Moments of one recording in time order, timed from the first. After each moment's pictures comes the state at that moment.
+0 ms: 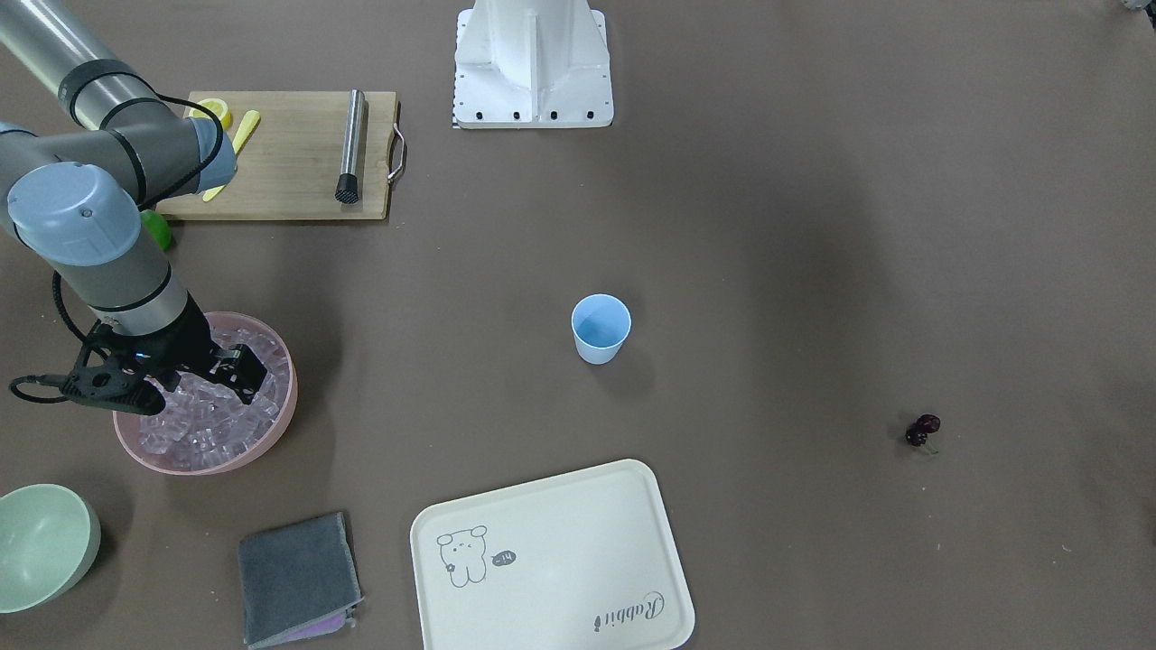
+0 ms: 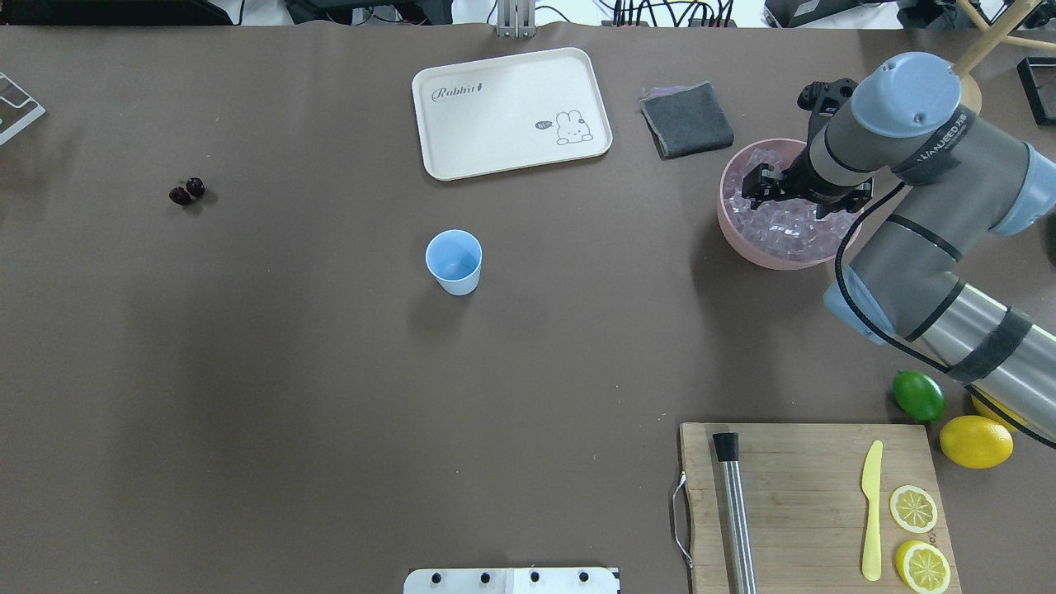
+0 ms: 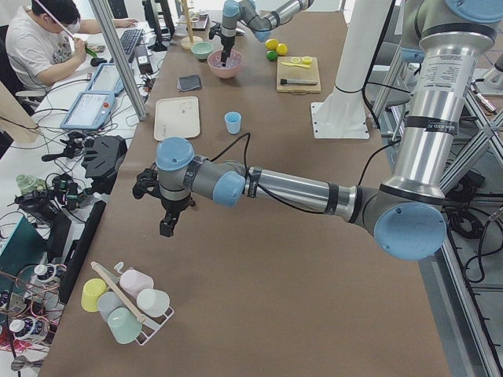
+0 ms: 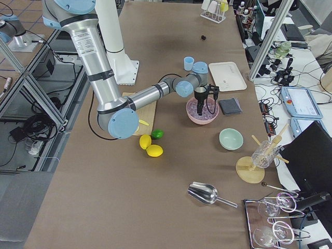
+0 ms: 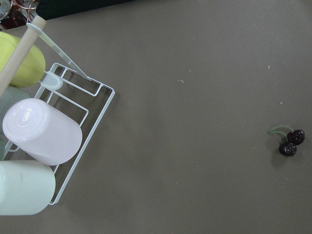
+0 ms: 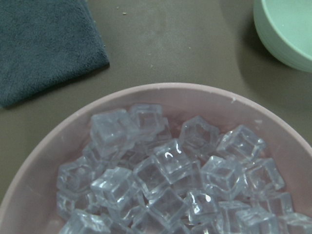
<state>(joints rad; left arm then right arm) -1.49 -1.75 -1.57 -1.78 -2.31 -0.11 0.88 -1.19 1.59 -1.34 1.96 1.08</state>
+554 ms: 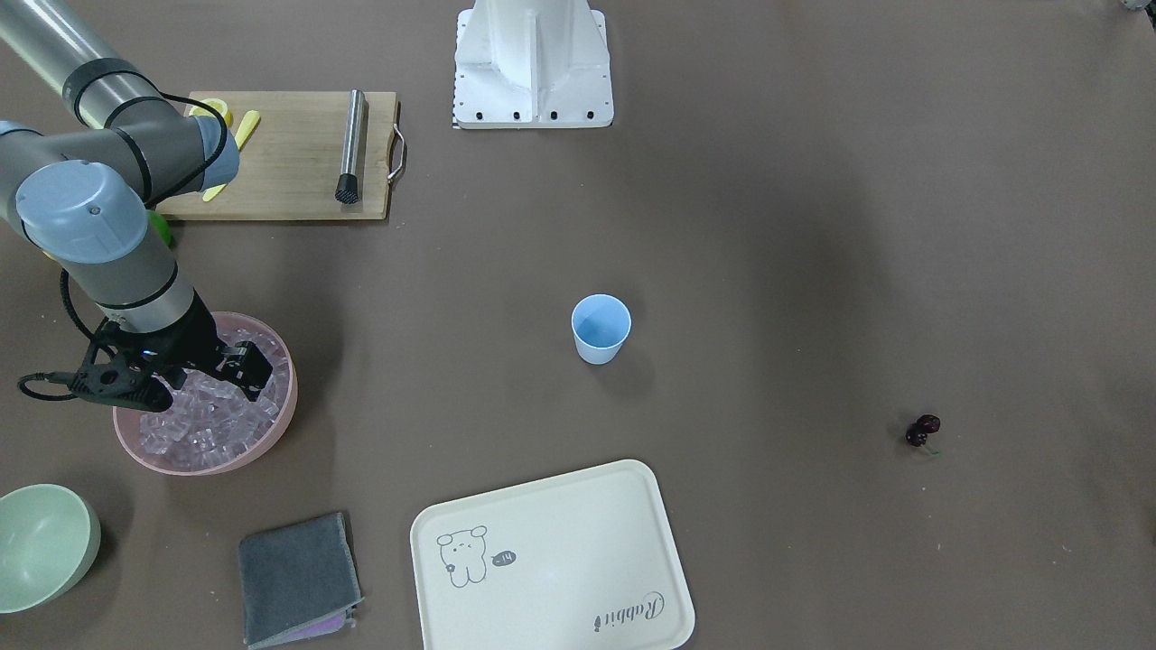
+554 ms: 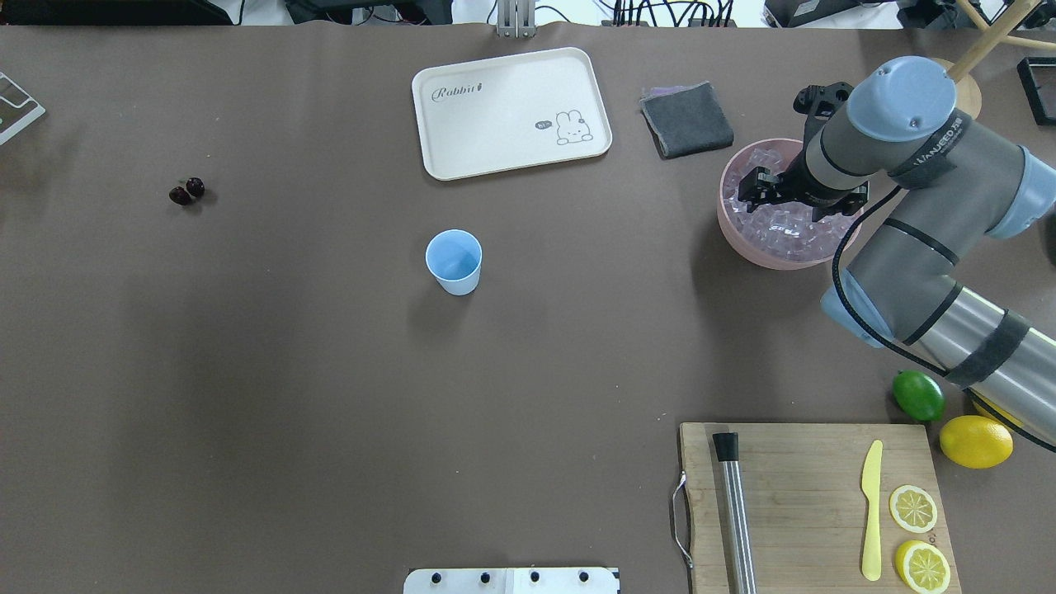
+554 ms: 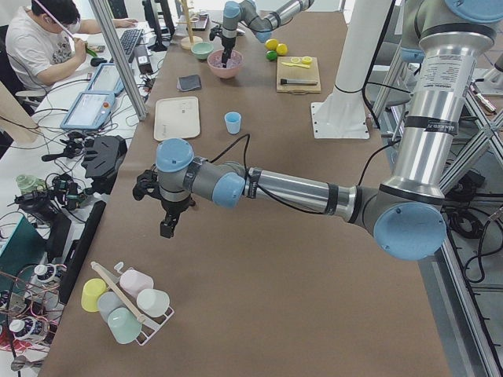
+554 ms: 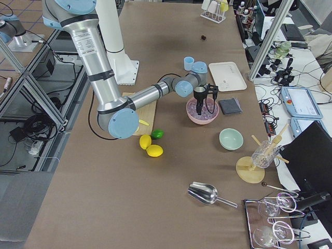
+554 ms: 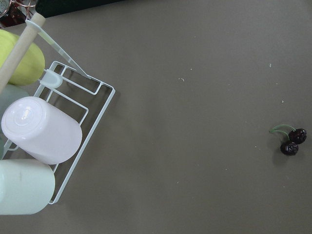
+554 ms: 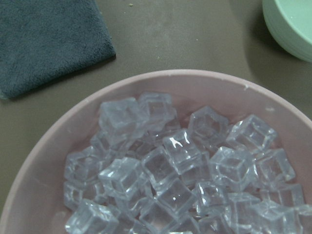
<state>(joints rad) -1.49 -1.75 -1.57 -1.79 -2.31 -0.11 0.87 -1.20 1.59 -1.34 1.96 1.08</state>
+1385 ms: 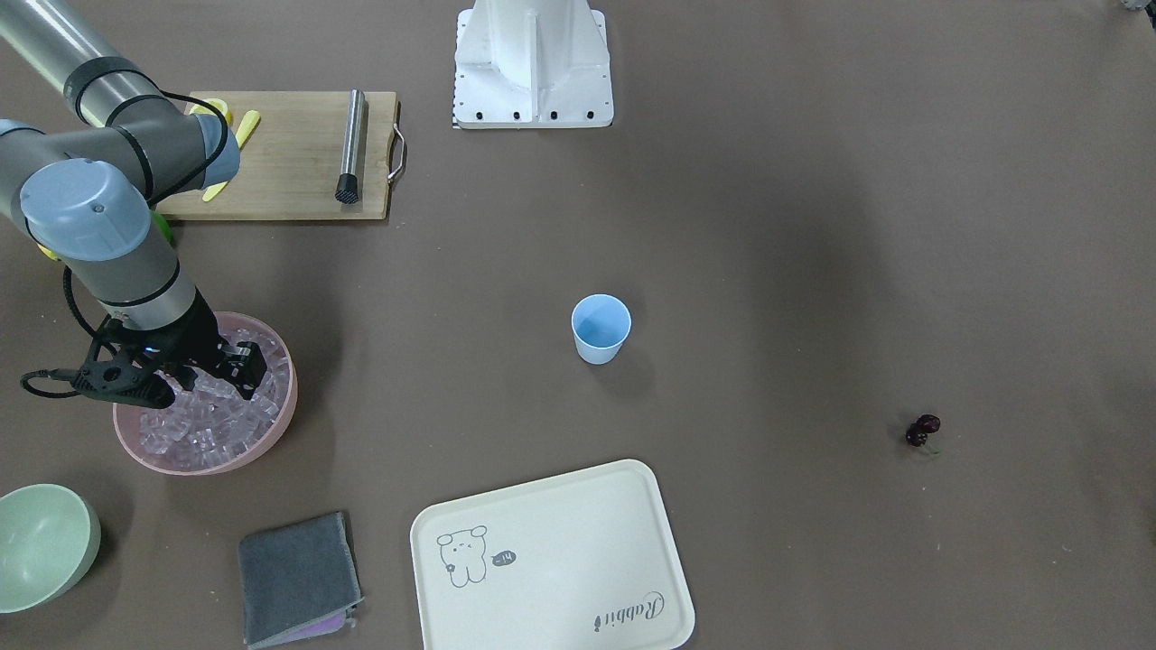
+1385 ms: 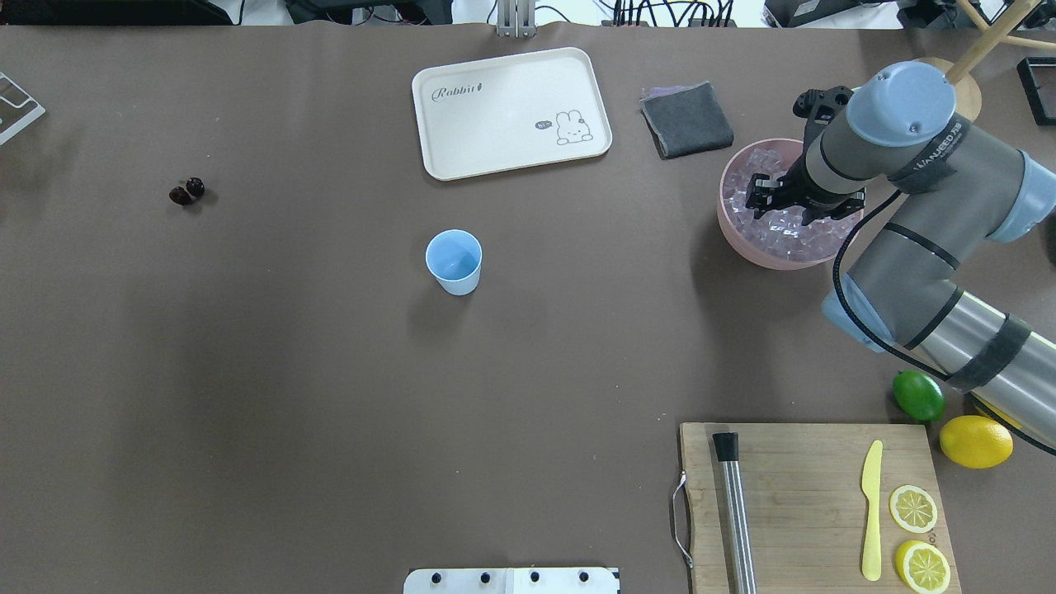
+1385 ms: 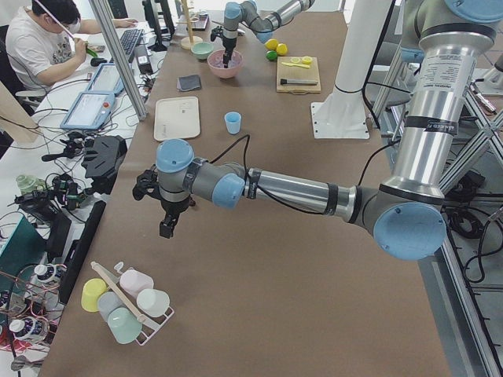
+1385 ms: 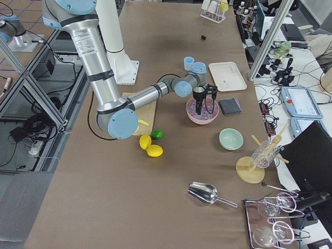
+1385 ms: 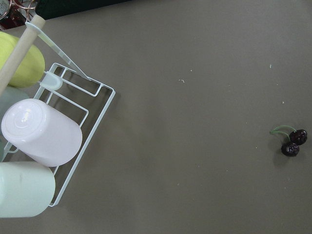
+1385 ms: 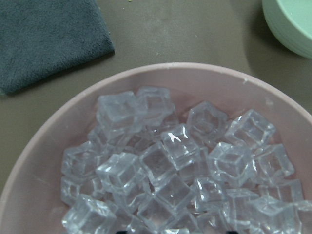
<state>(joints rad) -1.49 -1.75 -1.56 -1.80 -2.31 -0.11 0.87 -1.20 1.60 -1.34 1.95 1.08</state>
